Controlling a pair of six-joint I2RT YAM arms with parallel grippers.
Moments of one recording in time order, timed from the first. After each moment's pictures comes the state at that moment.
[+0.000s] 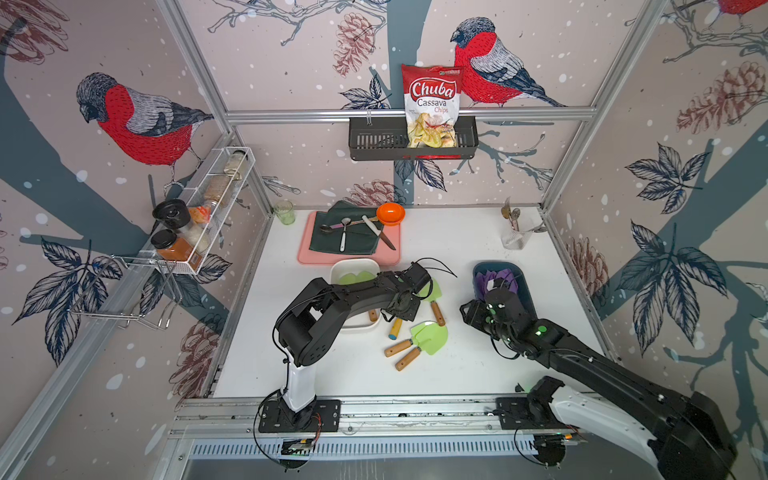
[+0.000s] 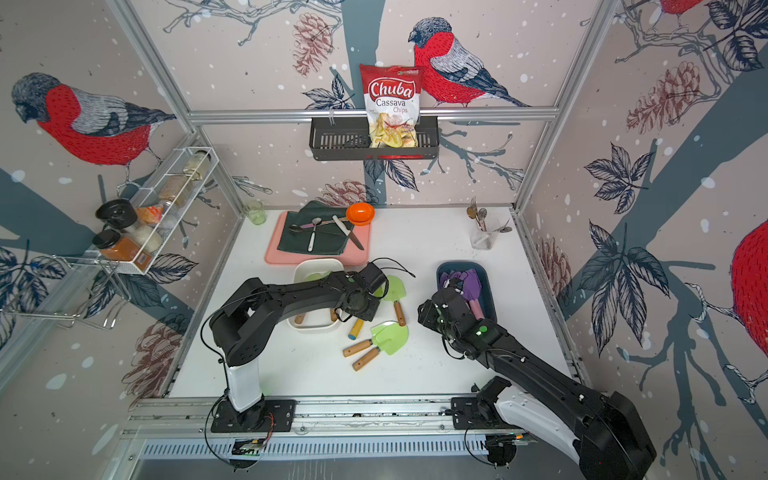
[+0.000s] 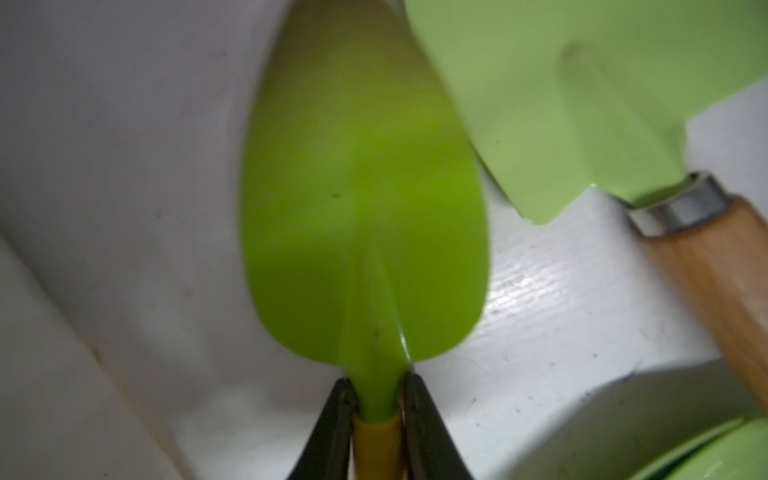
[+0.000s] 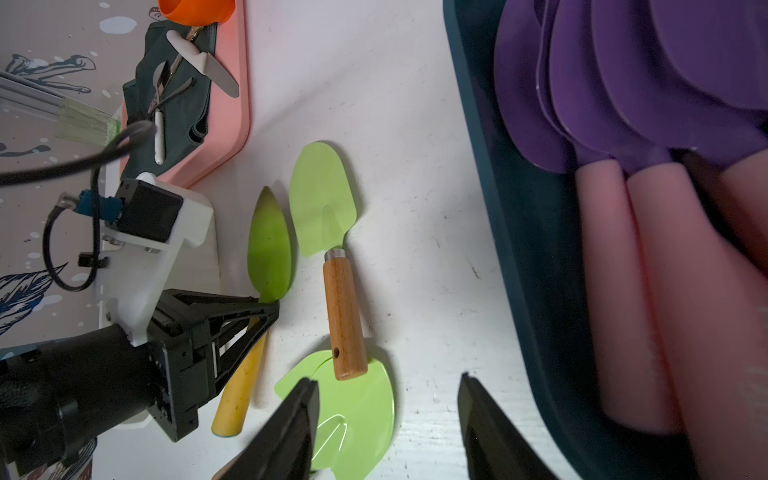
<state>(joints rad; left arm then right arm) -0.82 1.93 1.22 -0.63 -0.08 -0.39 0.70 0.93 0.51 -0.38 0.10 0.92</state>
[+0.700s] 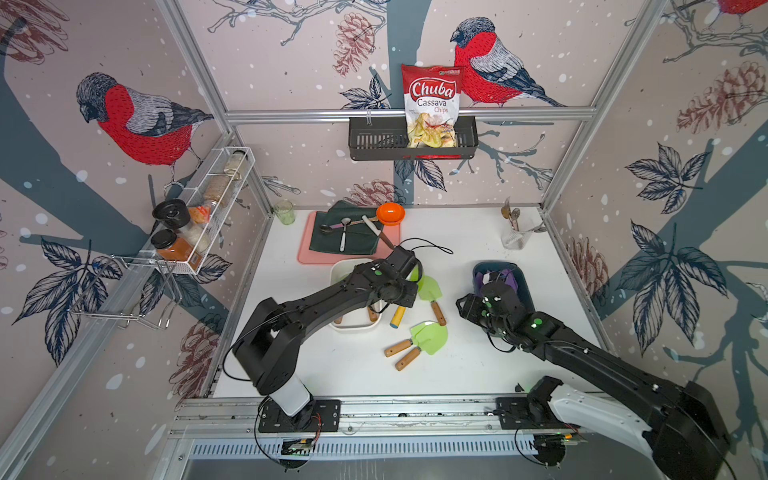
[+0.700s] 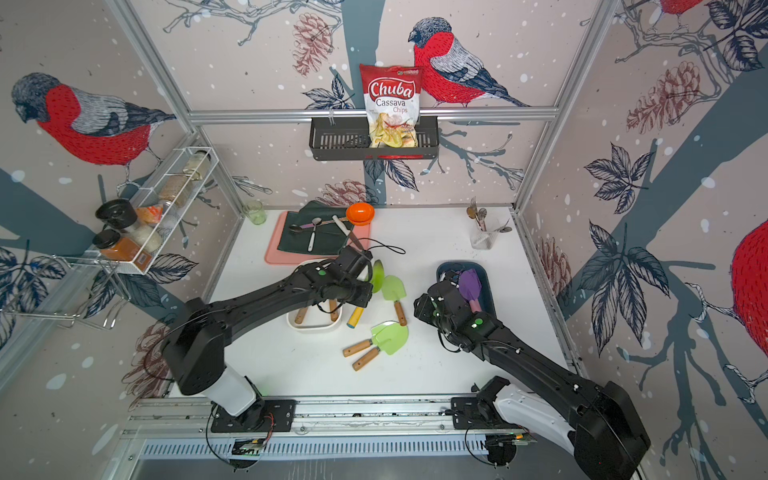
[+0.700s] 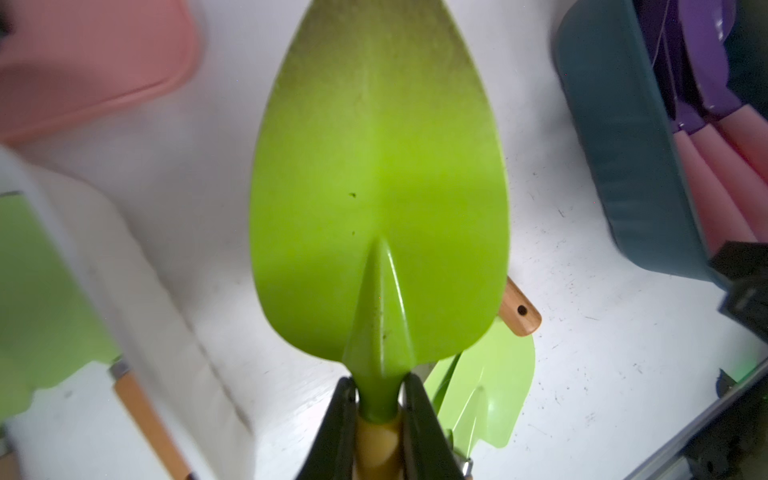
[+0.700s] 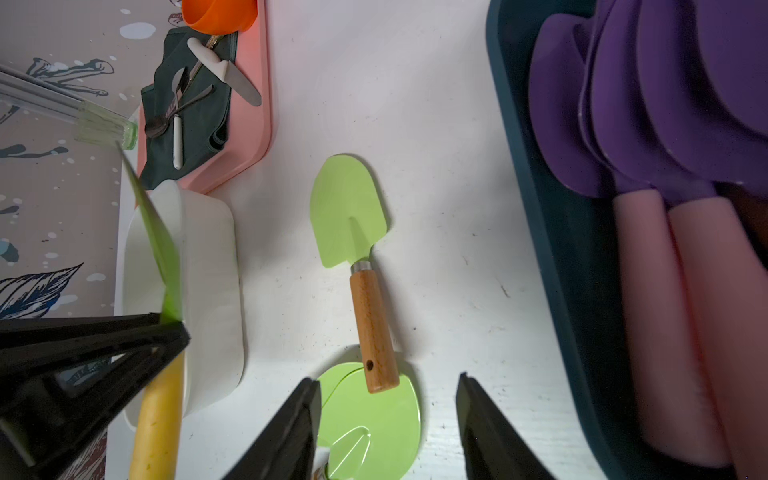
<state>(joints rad) -0.72 1.55 1.15 -0.61 0.04 -0.37 0.72 1.02 0.59 -0.37 0.10 0.91</state>
